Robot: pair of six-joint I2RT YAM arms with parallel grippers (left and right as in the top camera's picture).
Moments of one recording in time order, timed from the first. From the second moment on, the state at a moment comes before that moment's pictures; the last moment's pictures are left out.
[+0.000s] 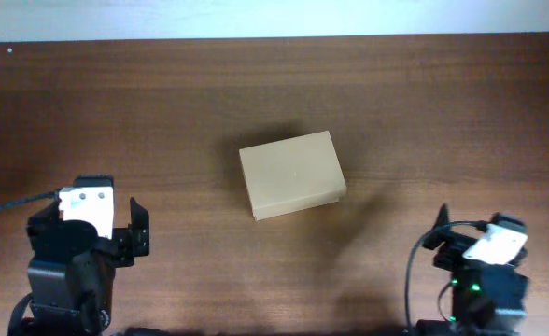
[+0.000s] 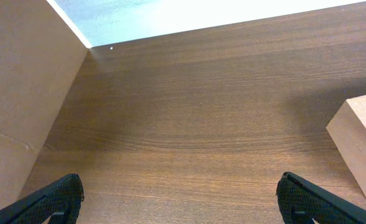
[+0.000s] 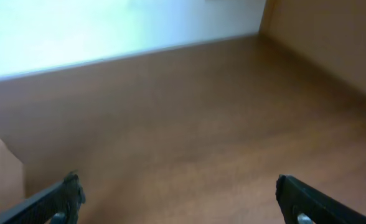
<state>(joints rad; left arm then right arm) -0.16 0.68 1.12 -1.03 -0.38 0.07 -0.10 0.16 0.38 -0.56 0.22 0.11</state>
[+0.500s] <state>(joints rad) -0.16 0.68 1.12 -1.03 -0.38 0.07 -0.10 0.01 0.19 -0.51 0.19 0.11</state>
